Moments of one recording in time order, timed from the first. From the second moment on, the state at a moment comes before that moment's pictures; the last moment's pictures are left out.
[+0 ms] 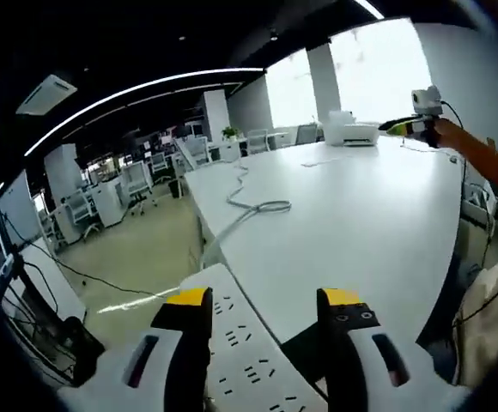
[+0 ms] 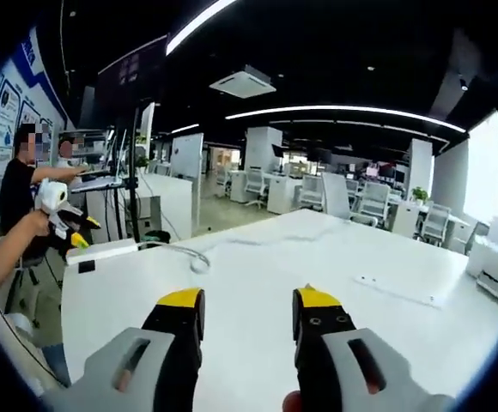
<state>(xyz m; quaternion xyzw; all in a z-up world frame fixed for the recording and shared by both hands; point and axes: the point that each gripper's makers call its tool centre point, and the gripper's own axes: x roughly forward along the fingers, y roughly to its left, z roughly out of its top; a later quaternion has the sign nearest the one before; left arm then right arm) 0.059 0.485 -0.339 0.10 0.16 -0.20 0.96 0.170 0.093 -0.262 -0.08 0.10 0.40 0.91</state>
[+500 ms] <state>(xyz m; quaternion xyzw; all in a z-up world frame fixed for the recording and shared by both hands) 0.073 0.433 -0.271 0.03 0.00 -0.18 0.98 0.161 0.047 -0.260 -0.05 0.08 0.37 0.92</state>
